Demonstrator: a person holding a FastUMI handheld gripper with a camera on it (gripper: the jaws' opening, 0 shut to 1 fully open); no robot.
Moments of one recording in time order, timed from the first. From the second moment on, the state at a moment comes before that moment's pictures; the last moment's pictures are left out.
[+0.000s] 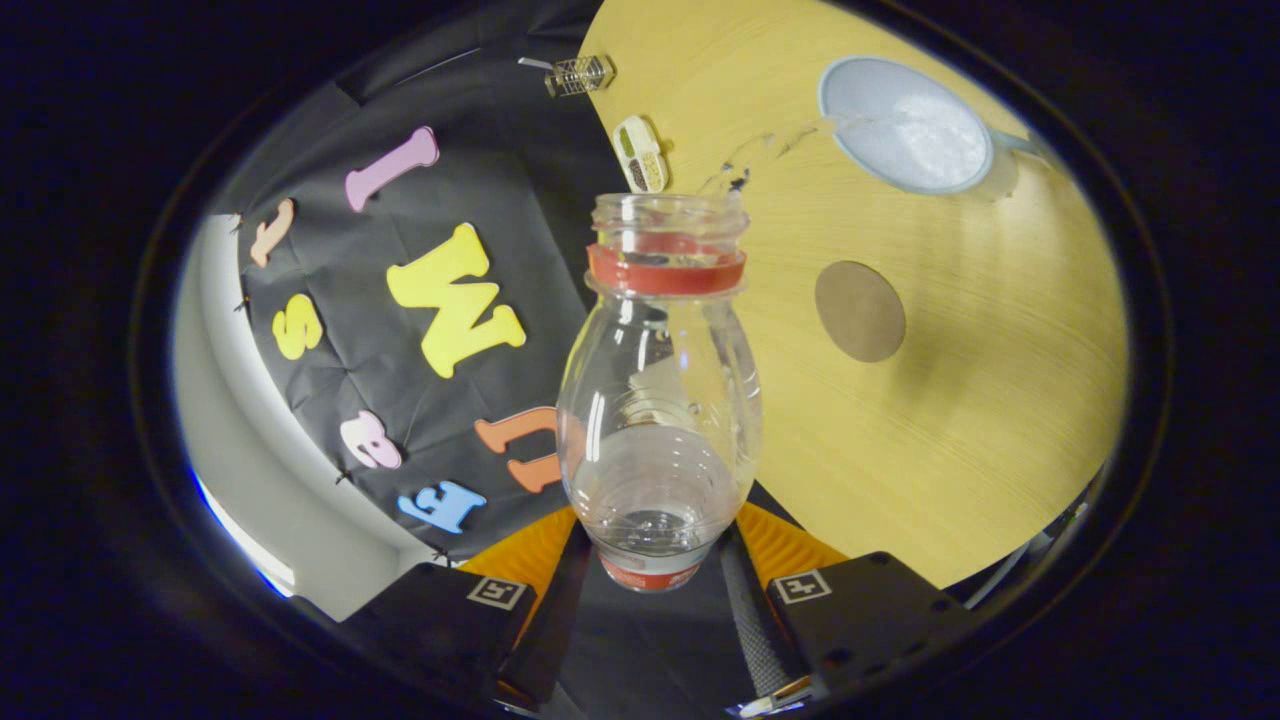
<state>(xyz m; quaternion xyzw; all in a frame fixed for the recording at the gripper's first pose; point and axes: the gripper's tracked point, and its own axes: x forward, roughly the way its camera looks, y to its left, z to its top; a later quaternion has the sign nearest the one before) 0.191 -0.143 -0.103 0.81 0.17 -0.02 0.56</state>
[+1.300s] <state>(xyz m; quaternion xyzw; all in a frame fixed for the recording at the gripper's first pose) 0.191 -0.155 -0.062 0.85 0.15 -0.01 0.50</state>
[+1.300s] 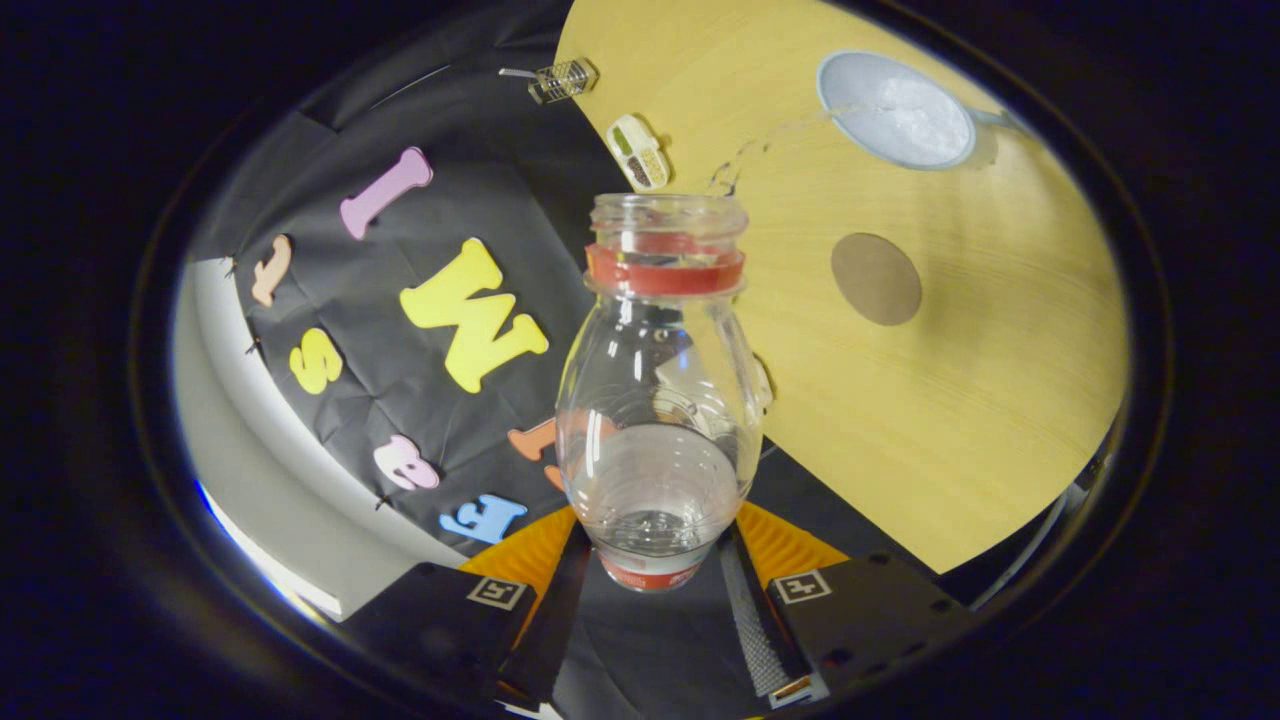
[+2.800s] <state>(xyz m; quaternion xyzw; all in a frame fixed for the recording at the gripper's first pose) 0.194 -0.169 -0.034 0.85 0.10 0.00 0.51</state>
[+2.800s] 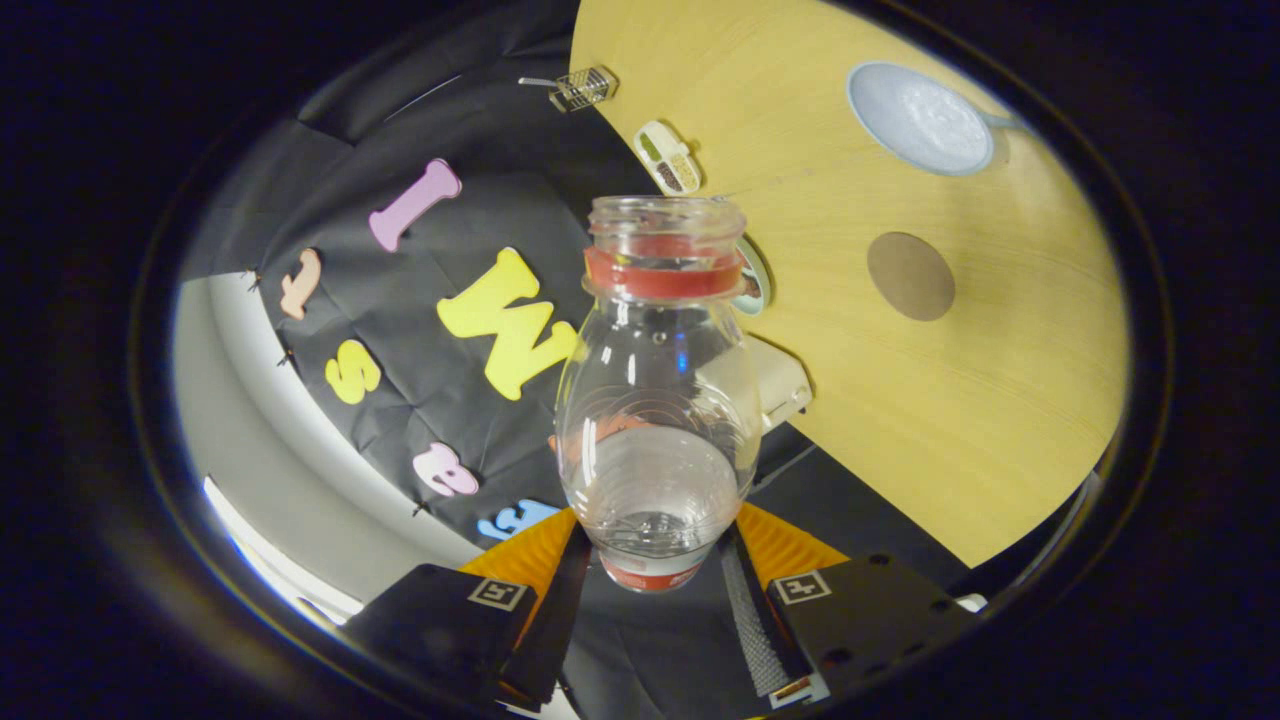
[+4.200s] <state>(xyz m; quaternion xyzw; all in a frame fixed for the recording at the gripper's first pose) 0.111 -0.134 -0.107 0.11 0.15 -0.10 0.98</state>
